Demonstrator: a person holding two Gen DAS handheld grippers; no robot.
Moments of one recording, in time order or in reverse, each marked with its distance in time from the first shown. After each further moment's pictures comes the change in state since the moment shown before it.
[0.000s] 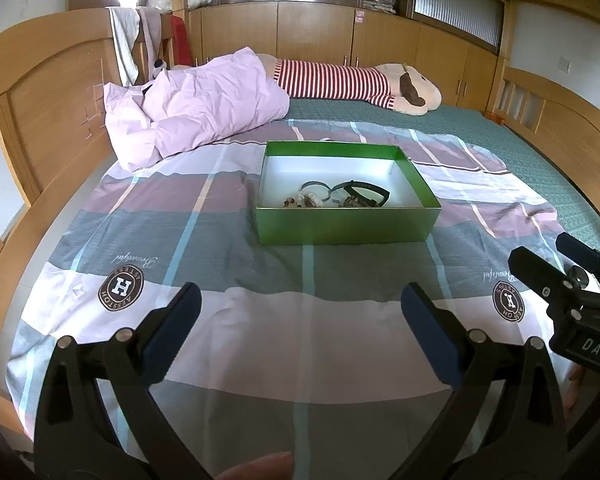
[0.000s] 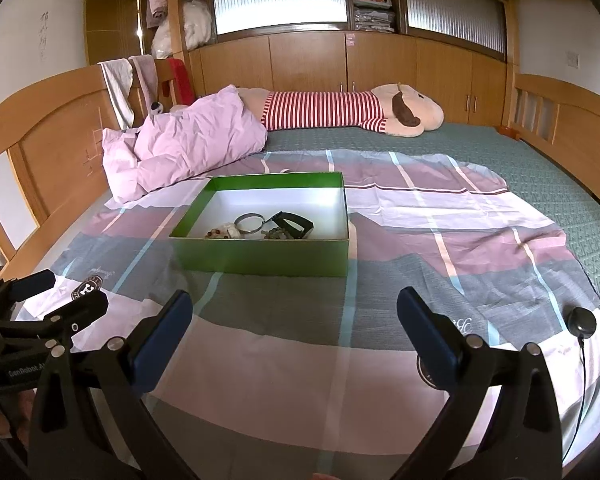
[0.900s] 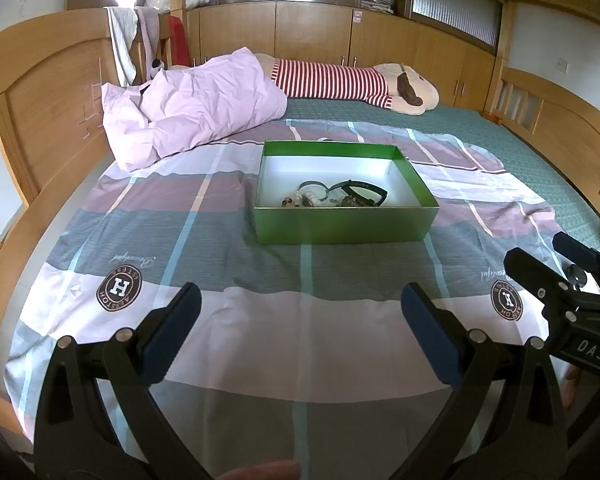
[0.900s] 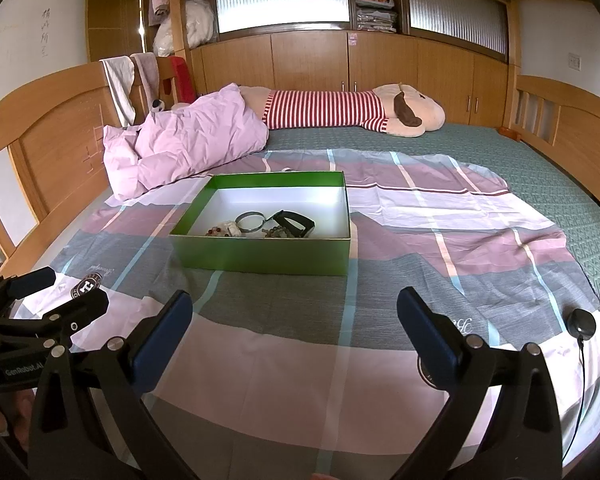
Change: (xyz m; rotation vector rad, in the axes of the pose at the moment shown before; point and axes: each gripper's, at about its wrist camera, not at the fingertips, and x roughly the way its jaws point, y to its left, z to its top) left arm 0.000 -0.003 -0.002 0.001 0.002 -0.010; right arm 0.001 -0.001 -0.002 -0.005 0.002 0.002
